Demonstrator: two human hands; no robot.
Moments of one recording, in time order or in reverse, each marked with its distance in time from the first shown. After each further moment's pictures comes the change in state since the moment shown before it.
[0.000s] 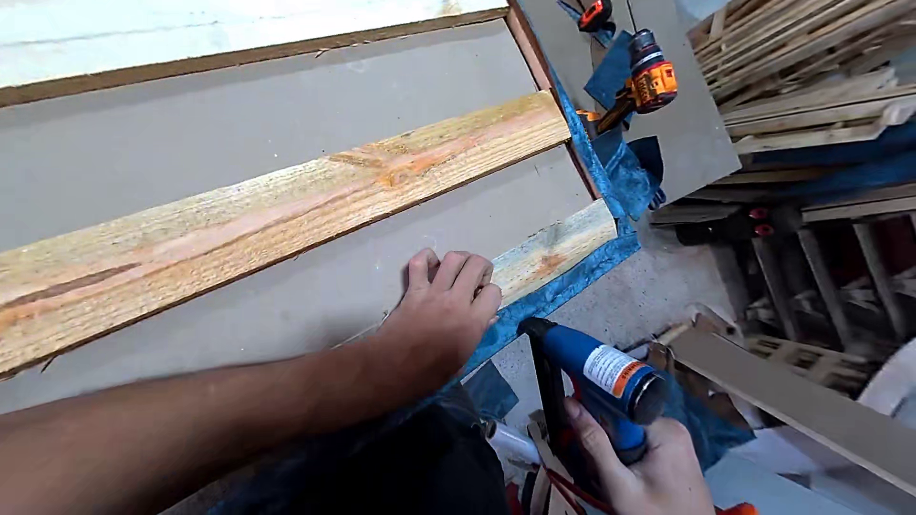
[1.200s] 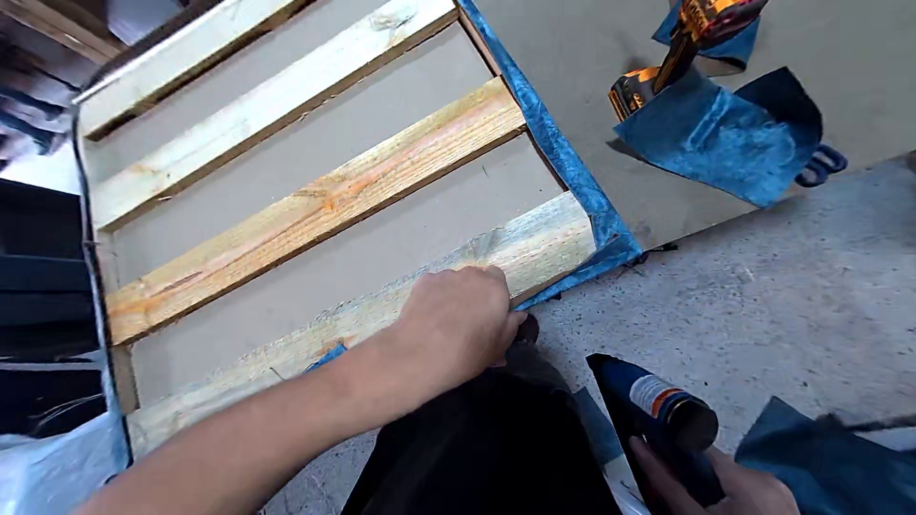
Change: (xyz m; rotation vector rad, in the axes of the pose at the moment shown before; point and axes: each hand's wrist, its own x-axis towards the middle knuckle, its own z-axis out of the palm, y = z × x) left_hand 0.152 0.116 0.002 0.180 -0.623 -0.625; right_hand 0.047 0.213 -0.065 0.028 -0.254 -0.008
